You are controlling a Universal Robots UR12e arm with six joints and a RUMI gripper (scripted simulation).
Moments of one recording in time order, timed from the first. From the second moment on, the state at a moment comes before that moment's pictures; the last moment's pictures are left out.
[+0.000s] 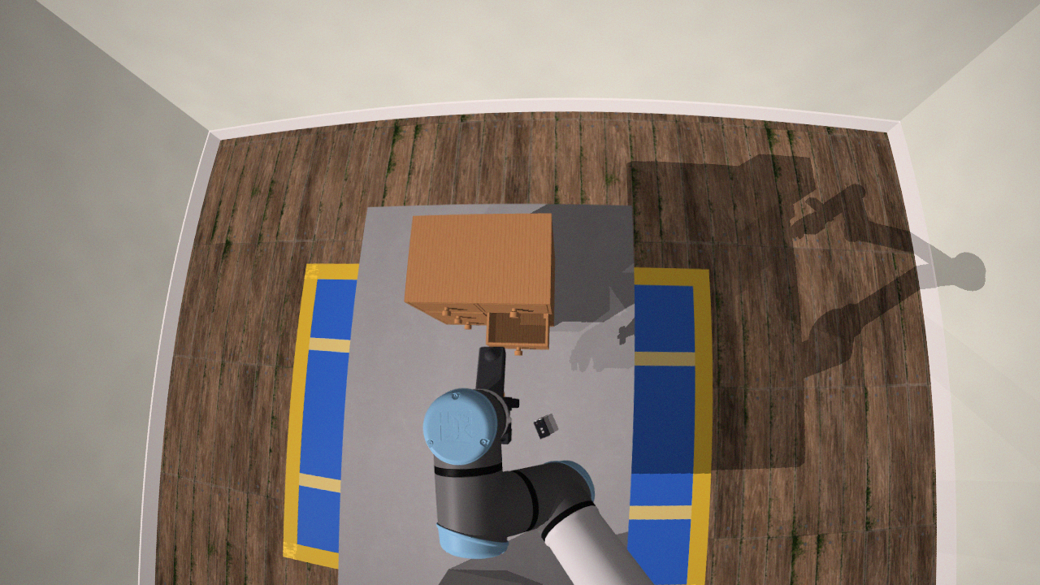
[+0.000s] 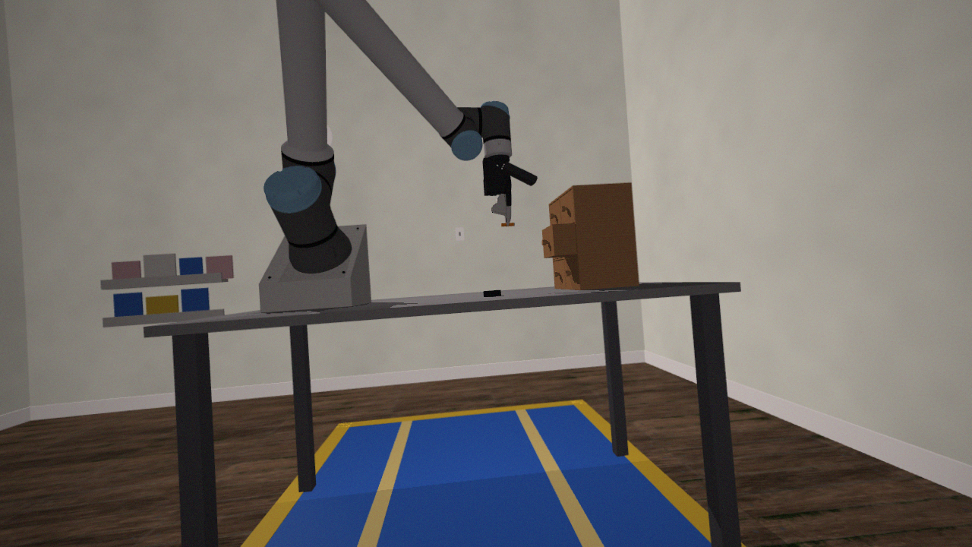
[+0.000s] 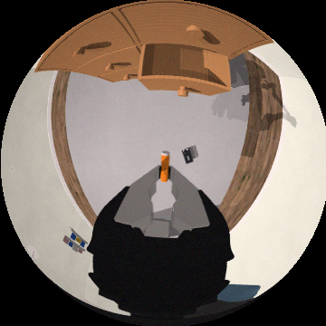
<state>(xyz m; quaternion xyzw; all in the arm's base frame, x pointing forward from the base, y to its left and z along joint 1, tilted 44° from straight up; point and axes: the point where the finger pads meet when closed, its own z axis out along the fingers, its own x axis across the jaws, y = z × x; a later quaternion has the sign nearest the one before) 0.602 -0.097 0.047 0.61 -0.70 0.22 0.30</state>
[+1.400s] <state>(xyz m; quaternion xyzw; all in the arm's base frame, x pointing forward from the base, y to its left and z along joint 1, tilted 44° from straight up) 0.605 -0.087 0.058 0.62 -0.70 0.22 0.30</state>
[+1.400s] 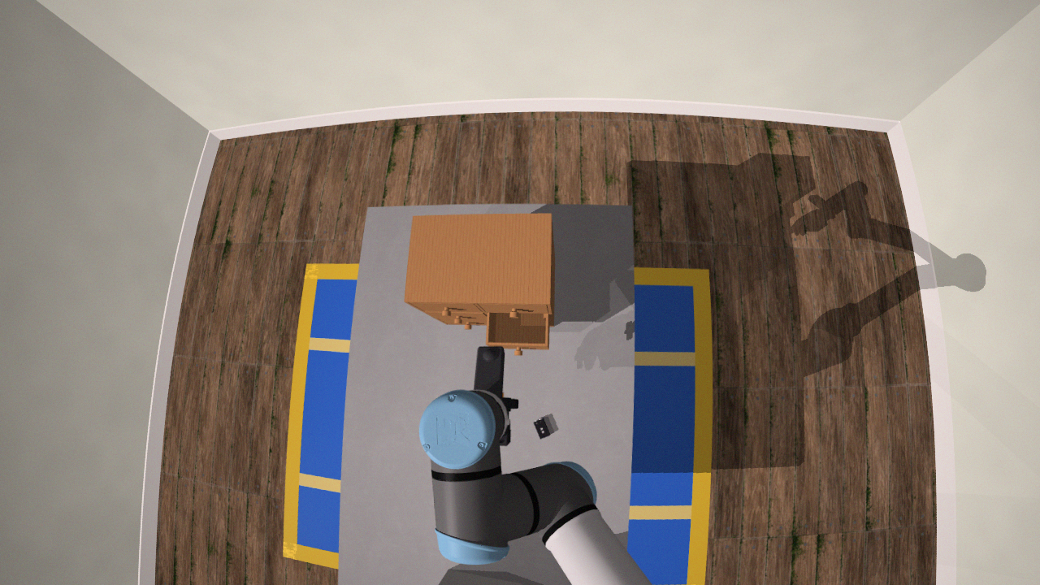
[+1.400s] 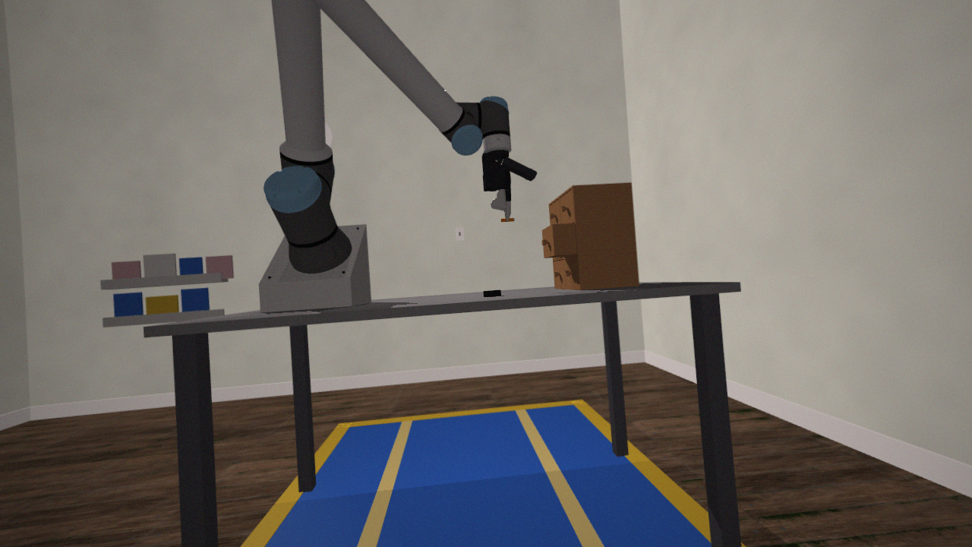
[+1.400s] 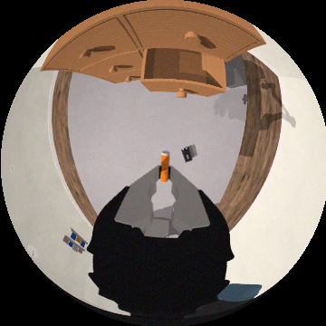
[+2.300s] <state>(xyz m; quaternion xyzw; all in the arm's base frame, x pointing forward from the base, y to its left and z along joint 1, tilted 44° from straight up) 0.604 -0.087 0.058 0.62 -0.69 0.24 0.28</state>
